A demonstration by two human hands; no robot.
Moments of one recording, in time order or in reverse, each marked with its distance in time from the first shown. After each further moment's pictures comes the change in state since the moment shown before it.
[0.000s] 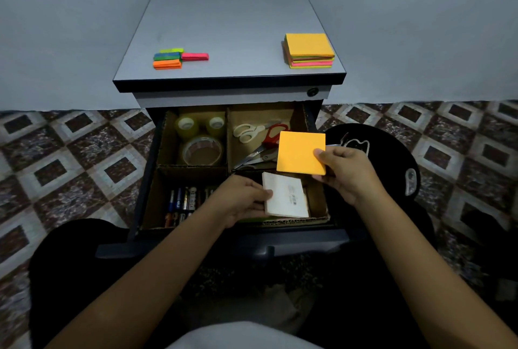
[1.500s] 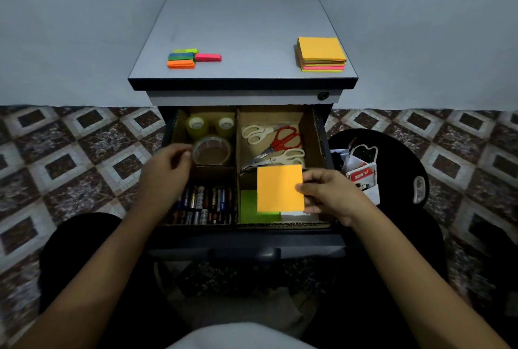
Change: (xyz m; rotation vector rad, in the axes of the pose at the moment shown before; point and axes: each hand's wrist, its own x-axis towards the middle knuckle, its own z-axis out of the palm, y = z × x) left_hand -0.030 -0.003 -0.100 0.576 0.743 0.633; right_hand -0.014 0.017 0.016 -0.266 -0.344 0.123
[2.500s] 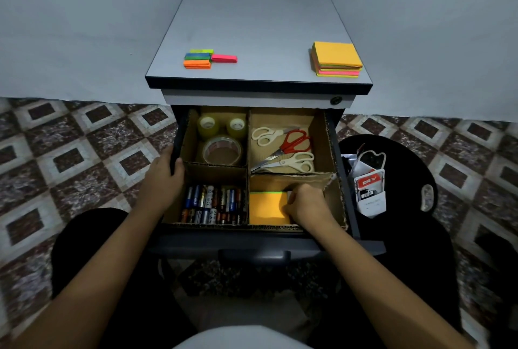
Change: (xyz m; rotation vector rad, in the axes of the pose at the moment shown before) left_hand 0.025 -0.071 0.015 0.100 -0.060 -0.126; right_hand 0.046 0.034 0.049 -0.851 0.274 -0.086
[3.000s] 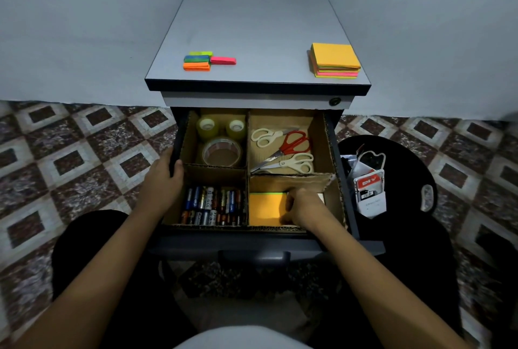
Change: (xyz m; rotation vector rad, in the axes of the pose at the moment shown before) left_hand 0.000 0.000 0.001 -0.033 -0.001 -0.011; right_hand -0.001 -0.001 -0.006 -0.052 -0.187 -0.008
